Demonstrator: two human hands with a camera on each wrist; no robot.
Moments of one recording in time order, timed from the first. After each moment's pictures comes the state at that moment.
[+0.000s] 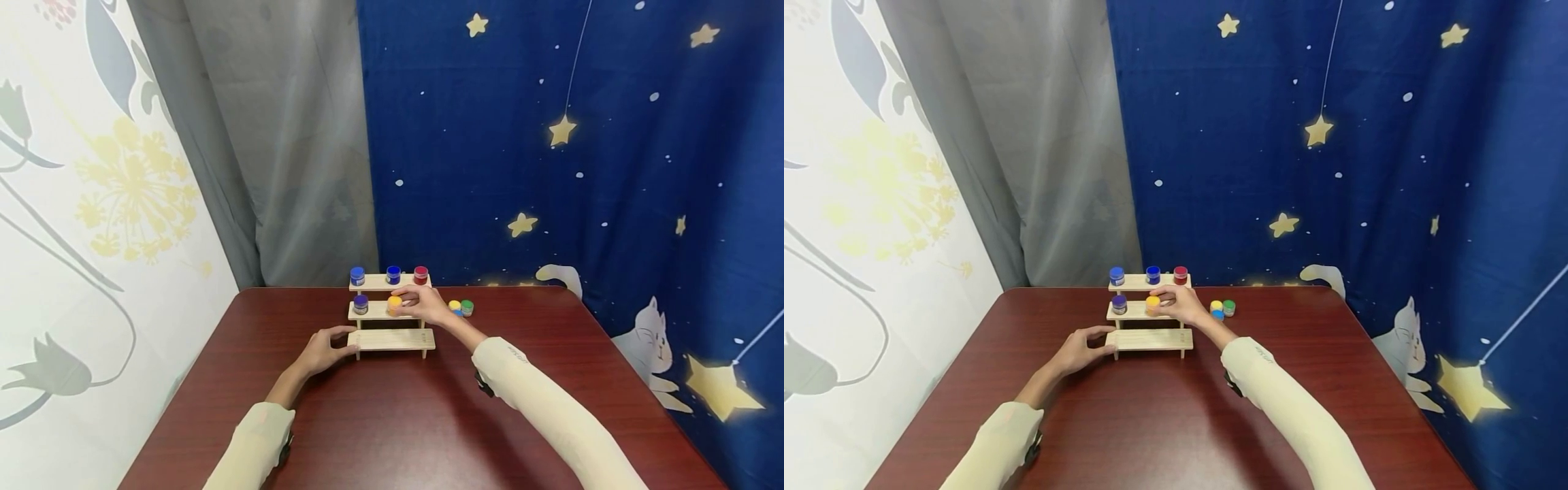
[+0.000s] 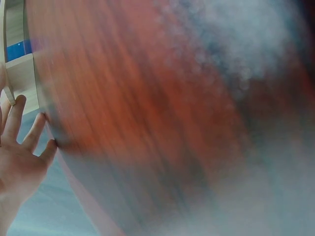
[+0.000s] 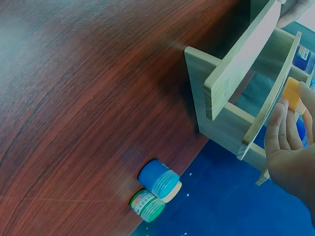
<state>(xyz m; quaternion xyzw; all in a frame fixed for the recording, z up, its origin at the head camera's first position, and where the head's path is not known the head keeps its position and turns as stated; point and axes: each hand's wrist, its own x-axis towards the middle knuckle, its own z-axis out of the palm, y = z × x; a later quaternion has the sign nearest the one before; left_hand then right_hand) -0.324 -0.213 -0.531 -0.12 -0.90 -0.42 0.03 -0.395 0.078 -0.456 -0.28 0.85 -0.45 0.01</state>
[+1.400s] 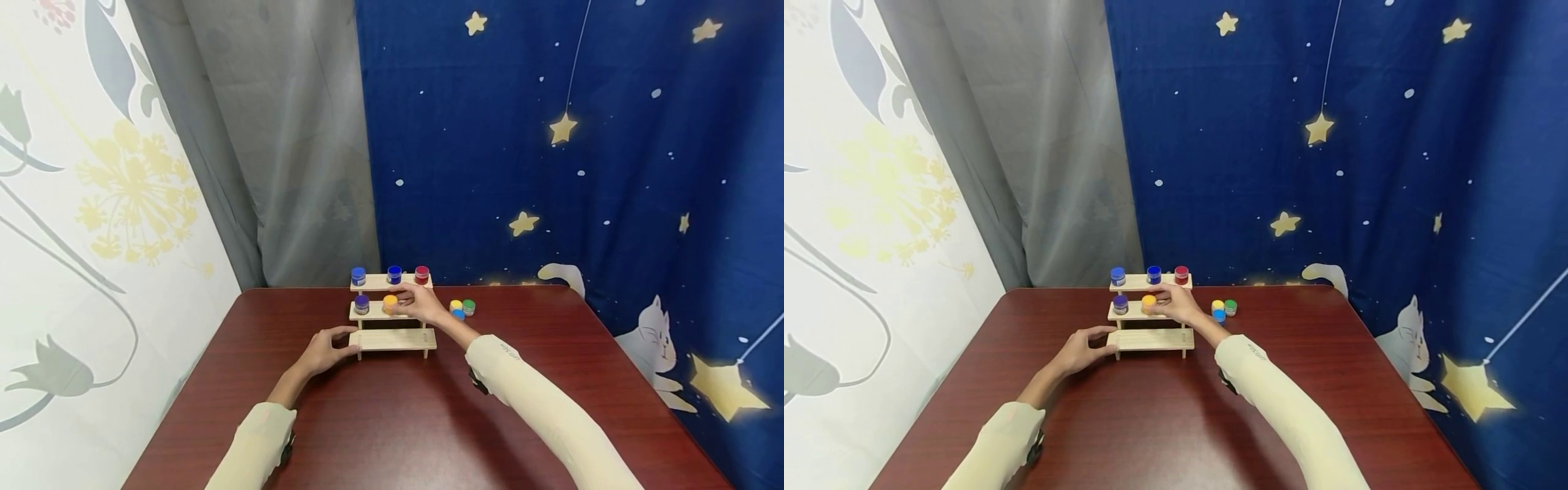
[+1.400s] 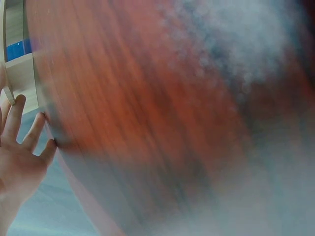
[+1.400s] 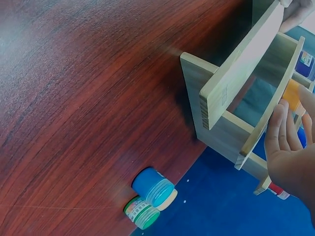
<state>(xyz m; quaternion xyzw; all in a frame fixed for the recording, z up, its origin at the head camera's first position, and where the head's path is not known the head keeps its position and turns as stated) -0.326 -0.213 -0.532 -0.12 -0.90 -0.42 0.03 -0.396 0.066 -0.456 -0.27 0.84 -0.46 0.03</state>
